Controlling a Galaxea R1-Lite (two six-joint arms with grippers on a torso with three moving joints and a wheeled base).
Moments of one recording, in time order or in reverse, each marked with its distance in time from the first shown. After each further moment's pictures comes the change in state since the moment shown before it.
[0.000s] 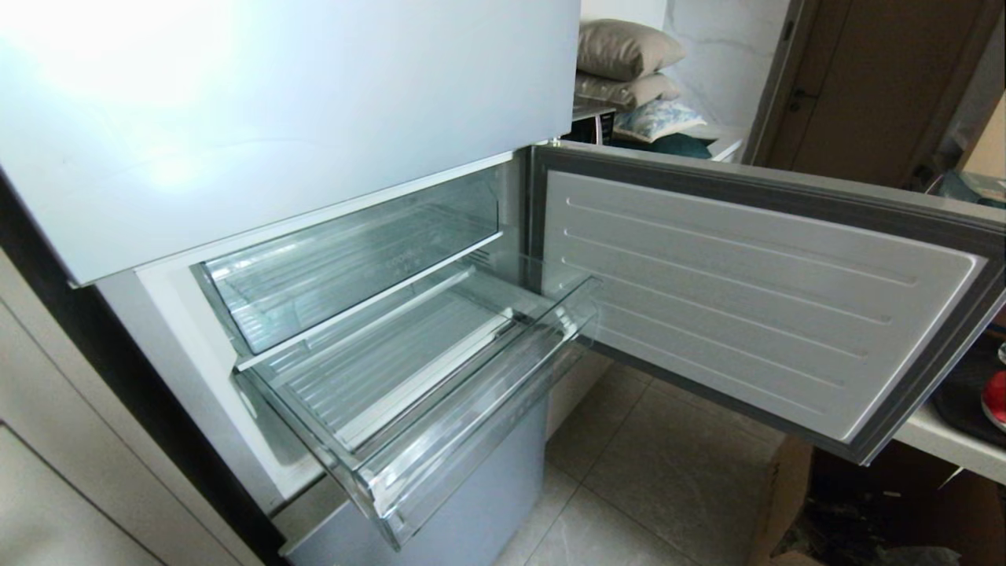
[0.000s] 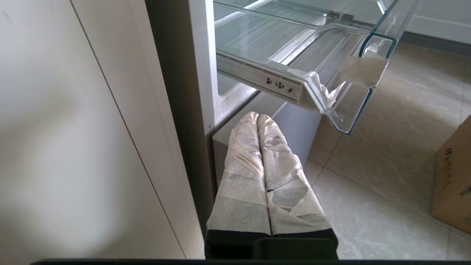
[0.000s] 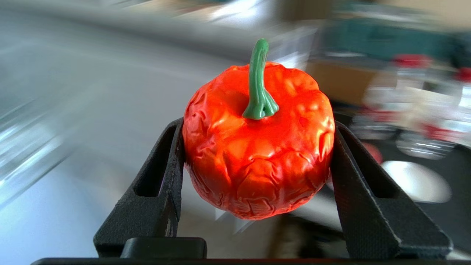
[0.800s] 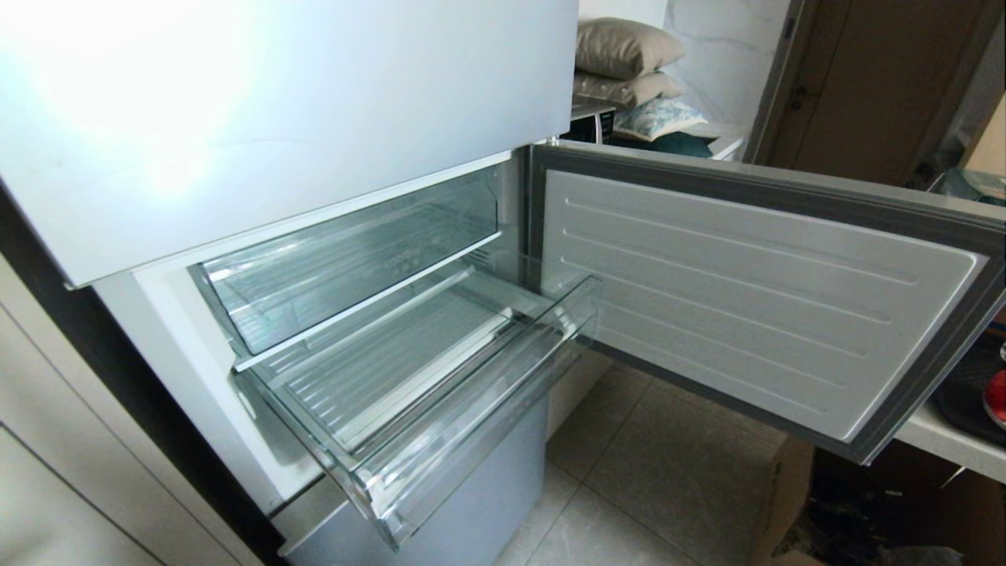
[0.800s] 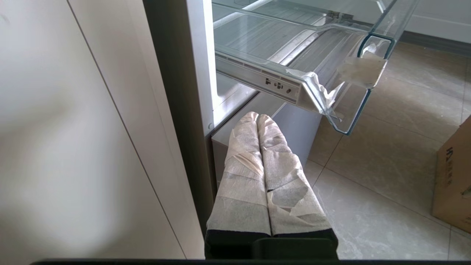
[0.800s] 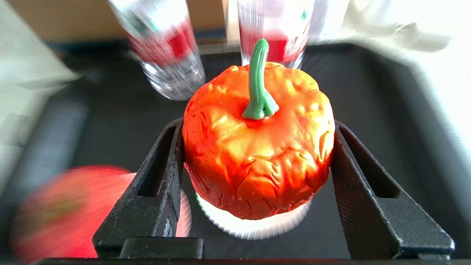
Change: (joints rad) left arm 0.000 0.000 0.000 0.000 0.000 0.000; right arm -0.606 1.343 -0.681 -0.345 0.166 0.023
